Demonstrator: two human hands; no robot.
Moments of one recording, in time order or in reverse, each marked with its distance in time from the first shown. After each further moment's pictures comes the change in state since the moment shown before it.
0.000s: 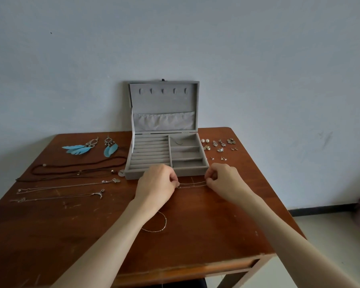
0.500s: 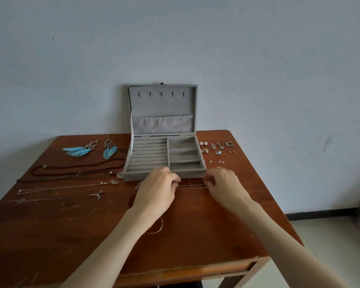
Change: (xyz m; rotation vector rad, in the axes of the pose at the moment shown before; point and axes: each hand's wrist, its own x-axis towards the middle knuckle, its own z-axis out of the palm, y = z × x) left_hand -0.006 0.000 0.010 0.090 0.074 0.173; right_hand -0.006 0.006 0.003 -0.151 0.081 -0.116
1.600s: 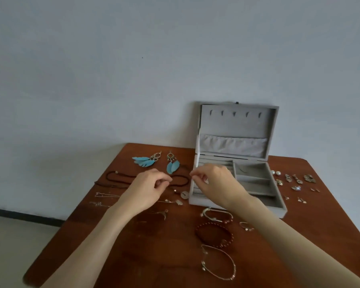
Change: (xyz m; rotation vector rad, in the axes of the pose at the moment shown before) left_hand -0.006 -0.150 -0.088 -0.103 -0.005 -0.238; right_hand 0.085 -0.145 0.041 0.094 -0.087 -0.480
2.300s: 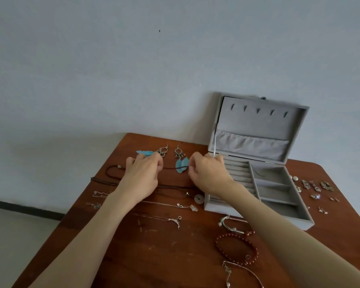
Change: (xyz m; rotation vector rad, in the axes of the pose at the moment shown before) left_hand 0.038 -0.051 0.003 0.230 0.088 -0.028; right_hand 0.067 -0.008 0.050 -0.314 -0.100 0.123
